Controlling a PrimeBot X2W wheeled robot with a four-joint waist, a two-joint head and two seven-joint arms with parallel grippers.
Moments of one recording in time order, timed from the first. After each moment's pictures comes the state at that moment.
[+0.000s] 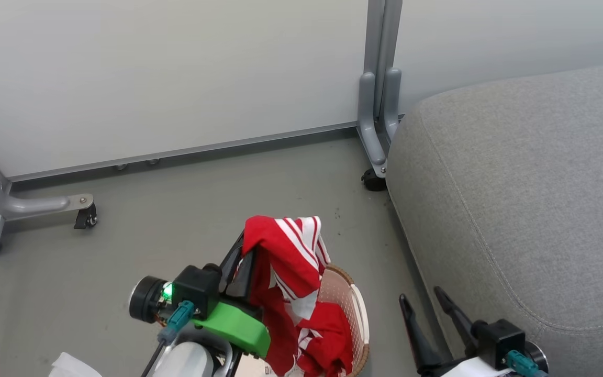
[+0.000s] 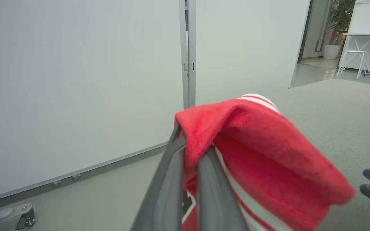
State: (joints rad) left arm -0.22 0.13 -0.52 0.27 -0.32 0.03 -0.26; right arm 0.08 -0.05 0.24 0.22 0.20 0.13 -0.26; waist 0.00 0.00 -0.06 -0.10
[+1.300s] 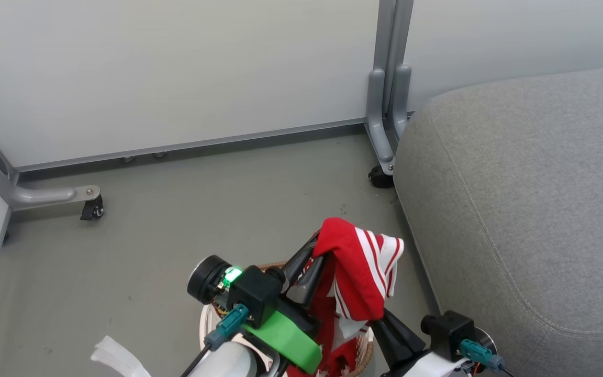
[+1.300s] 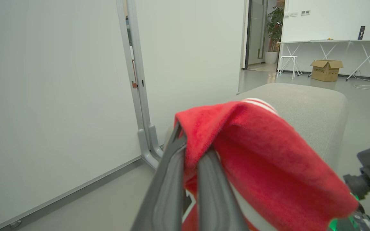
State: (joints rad) left arm -0.26 0.11 -0.68 0.14 -0.31 -0.06 -0.22; right arm -0.04 -0.09 0.50 0.30 0.34 0.13 -0.26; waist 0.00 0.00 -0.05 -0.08
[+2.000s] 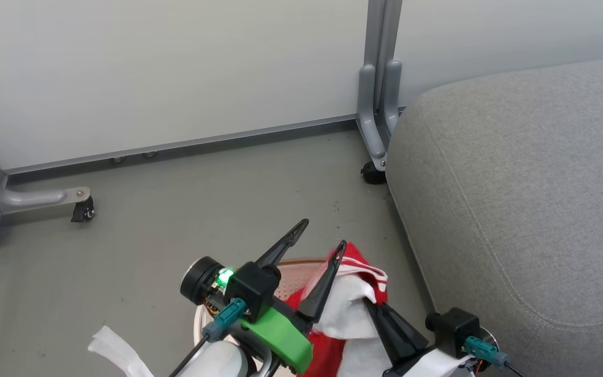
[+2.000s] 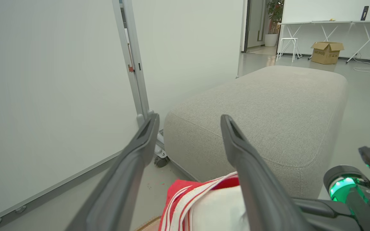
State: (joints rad) left arm -0.27 0.14 -0.69 0.15 -0.33 -0.06 -0.16; right arm -0.04 -0.10 0.49 0.29 0.37 0.13 -0.26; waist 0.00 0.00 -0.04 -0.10
